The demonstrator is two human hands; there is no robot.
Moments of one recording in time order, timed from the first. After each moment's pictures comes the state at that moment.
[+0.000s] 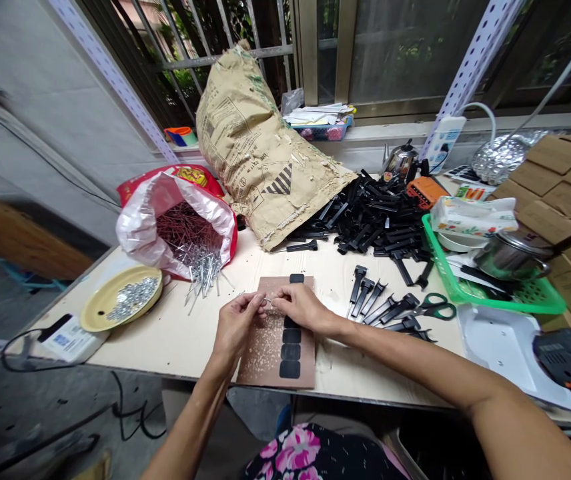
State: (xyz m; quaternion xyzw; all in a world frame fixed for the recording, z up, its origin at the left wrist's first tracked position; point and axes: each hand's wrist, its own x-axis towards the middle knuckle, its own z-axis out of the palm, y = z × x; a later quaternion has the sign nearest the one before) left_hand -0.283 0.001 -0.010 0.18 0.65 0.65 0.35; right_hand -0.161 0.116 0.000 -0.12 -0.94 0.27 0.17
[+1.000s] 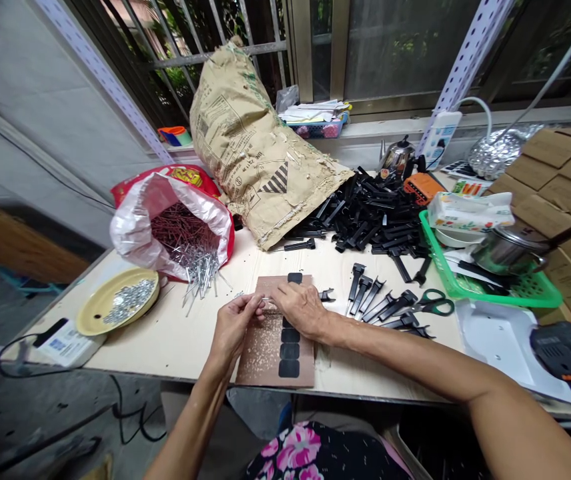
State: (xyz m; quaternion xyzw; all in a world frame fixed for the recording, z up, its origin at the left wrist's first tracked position) left_hand -0.285 0.001 -0.017 0.20 0.66 0.64 0.34; right_hand -0.160 0.115 0.000 -0.12 -0.97 0.08 0.18
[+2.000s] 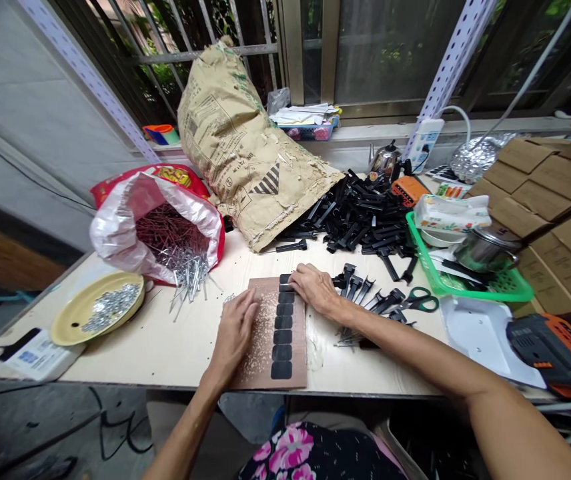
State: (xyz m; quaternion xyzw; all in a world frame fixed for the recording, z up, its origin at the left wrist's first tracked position) left_hand -0.282 -0.008 -0.028 0.49 0.78 0.39 0.09; right_hand -0.145 0.172 -0.015 -0.19 -0.95 0.17 0.16
